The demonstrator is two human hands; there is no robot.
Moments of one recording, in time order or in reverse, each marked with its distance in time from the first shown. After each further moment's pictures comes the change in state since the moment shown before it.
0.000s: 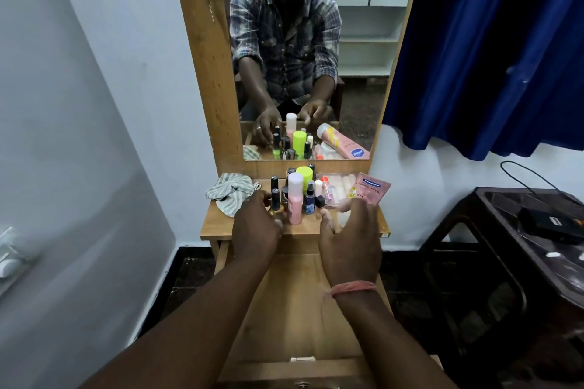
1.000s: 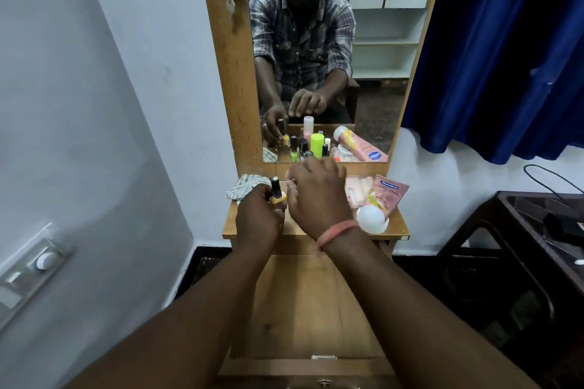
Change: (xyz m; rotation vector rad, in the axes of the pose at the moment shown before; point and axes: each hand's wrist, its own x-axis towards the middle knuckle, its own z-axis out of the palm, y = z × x) left_hand 0.014 -0.007 -0.028 -0.082 0.053 -0.007; right_hand 0.041 -0.075 0.030 -0.263 -0.178 -0.630
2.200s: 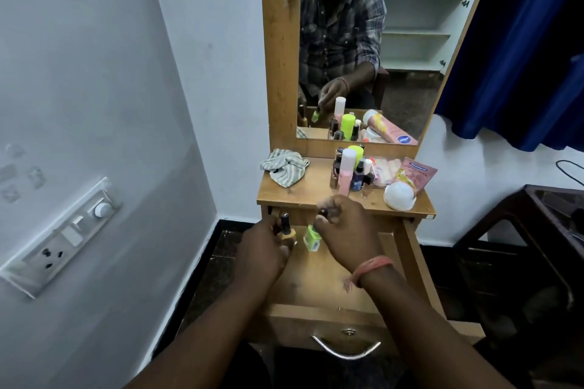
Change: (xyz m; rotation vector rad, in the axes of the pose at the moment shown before) left_hand -0.094 -0.071 -0.052 0.084 -0.148 -0.093; right_hand -0.094 -0.026 -0.006 0.700 -0.329 0.478
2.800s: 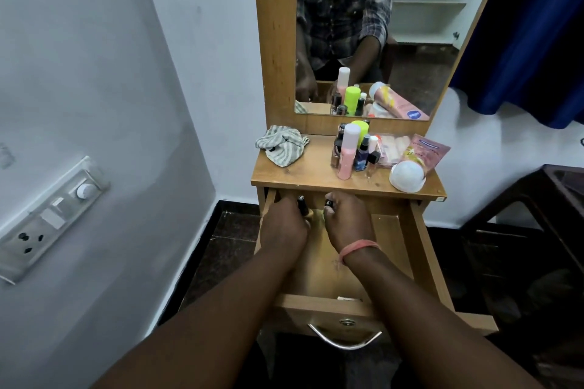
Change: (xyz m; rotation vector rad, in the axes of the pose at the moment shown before) left_hand 0.033 0.016 0.056 0.198 -0.022 0.028; right_hand 0.033 0.065 0.033 -0.322 0.073 0.014
